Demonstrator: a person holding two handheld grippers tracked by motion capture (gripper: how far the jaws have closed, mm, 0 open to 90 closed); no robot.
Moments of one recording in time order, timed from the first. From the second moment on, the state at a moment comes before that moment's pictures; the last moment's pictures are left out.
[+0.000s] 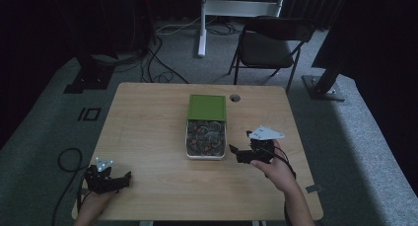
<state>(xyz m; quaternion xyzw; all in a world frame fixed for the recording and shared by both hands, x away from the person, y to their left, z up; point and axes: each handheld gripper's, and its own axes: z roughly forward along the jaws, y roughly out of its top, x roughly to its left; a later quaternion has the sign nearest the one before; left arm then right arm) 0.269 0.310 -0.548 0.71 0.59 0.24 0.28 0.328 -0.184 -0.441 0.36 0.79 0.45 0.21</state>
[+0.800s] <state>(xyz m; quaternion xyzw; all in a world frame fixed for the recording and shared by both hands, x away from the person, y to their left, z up) 0.269 0.310 -0.548 0.72 0.59 0.24 0.28 0.344 -0.134 -0.440 0.33 0.81 0.45 0.19</state>
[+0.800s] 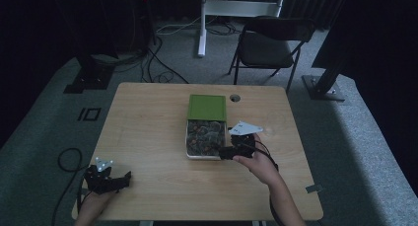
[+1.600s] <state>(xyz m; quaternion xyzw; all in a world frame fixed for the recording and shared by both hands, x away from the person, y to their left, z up) 0.269 0.310 -0.548 0.71 0.59 0.24 0.28 0.365 -0.103 -0.456 0.35 0.81 0.43 0.20</state>
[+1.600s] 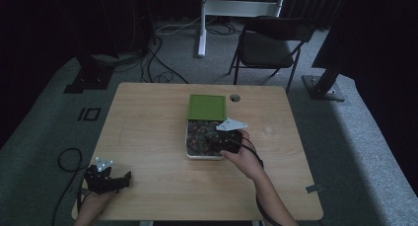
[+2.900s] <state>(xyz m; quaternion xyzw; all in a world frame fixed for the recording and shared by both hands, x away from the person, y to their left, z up) 0.269 0.310 -0.548 0.71 0.59 0.24 0.28 0.361 -0.108 -0.446 0.33 0.81 0.45 0.18</state>
